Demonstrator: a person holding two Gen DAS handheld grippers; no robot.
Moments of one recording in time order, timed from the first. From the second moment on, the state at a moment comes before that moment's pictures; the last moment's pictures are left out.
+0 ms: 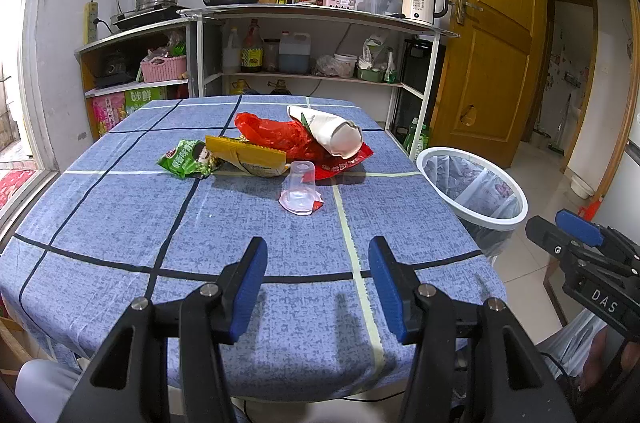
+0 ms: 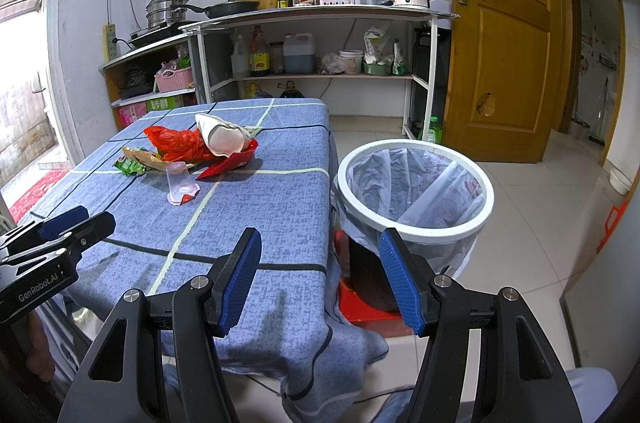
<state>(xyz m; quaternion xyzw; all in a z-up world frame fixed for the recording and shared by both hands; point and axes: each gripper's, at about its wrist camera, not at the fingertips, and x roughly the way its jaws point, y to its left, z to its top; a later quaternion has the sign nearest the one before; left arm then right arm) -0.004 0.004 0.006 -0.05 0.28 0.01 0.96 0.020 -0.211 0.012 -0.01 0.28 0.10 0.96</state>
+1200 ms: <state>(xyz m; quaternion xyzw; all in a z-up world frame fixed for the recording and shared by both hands) 0.100 0.089 0.009 -0.18 0.31 0.02 0.93 0.144 -0.127 0.035 -0.07 0.28 0.23 0.93</state>
